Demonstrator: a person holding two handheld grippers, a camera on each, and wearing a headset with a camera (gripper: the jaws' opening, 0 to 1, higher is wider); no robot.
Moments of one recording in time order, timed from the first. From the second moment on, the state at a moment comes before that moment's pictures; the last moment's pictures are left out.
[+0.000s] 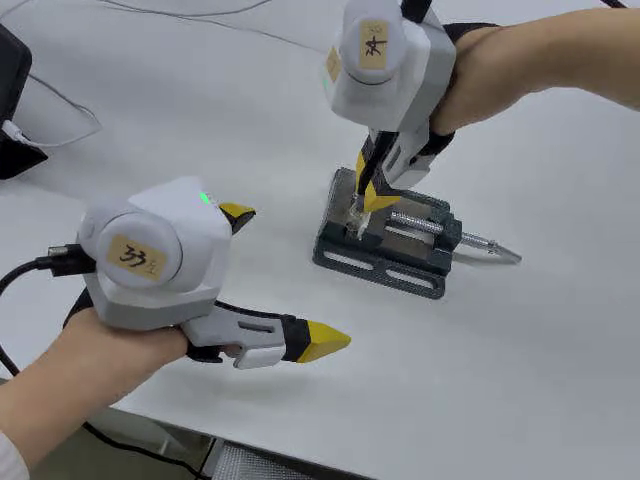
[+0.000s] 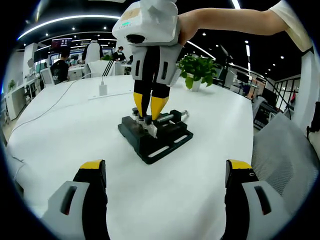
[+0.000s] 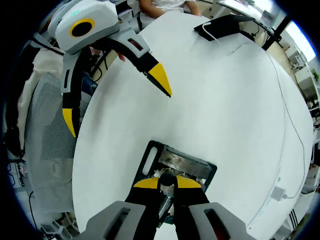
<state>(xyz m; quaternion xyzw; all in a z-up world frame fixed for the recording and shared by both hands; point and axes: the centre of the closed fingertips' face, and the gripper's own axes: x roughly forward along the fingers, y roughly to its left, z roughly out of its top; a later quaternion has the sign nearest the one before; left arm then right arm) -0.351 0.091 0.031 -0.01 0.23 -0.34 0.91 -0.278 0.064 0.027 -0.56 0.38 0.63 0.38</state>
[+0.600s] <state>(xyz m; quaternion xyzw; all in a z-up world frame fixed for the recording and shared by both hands) -0.353 0.088 0.031 -0.01 0.24 -0.34 0.91 -0.277 0.067 0.027 -0.52 0.38 0.63 0.42</state>
